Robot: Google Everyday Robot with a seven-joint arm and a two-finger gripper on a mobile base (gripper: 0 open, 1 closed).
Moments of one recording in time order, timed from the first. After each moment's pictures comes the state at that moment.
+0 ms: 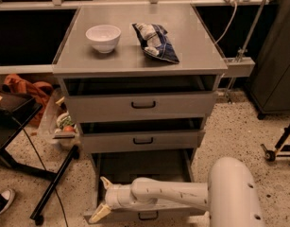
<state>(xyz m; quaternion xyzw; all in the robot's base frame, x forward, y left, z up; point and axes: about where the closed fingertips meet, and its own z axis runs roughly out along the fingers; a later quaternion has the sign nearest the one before) 0.494 0.217 0.280 -0.57 0.64 0.34 0.40</state>
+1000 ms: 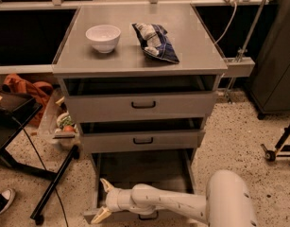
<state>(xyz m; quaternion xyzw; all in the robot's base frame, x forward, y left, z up) 0.504 0.221 0.238 -0.59 0.60 0.30 0.44</state>
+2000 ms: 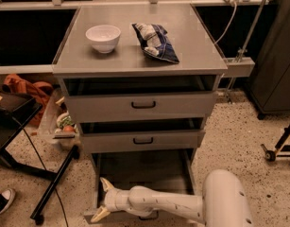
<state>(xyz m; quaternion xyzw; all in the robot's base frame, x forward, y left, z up) 0.515 0.226 0.225 -0.60 0.60 0.25 0.46</state>
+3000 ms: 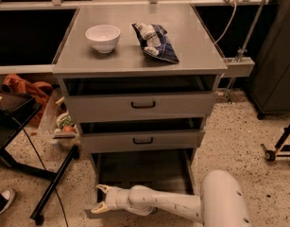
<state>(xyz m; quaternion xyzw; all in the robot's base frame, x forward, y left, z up) 0.529 0.220 0.213 -0.60 0.61 0.24 0.46</state>
